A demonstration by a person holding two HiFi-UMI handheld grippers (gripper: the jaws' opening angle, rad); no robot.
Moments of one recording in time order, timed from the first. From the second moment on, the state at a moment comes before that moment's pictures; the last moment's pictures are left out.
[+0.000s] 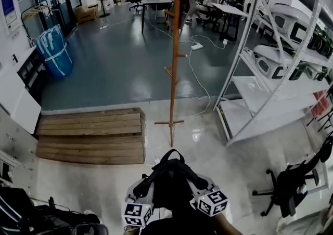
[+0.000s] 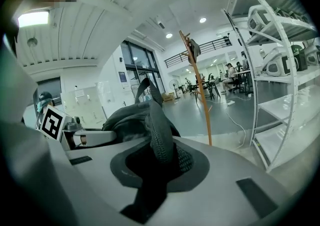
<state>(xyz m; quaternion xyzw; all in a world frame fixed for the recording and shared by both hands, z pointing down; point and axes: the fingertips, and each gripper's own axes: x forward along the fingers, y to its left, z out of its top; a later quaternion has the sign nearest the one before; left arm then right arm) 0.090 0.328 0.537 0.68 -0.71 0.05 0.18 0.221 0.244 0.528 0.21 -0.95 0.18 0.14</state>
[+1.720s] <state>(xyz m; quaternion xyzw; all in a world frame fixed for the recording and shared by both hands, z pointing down) -0.099 -0.006 0.540 0.69 -0.69 0.05 0.19 0.035 -0.084 0.527 0.22 -0.95 0.19 0.12</state>
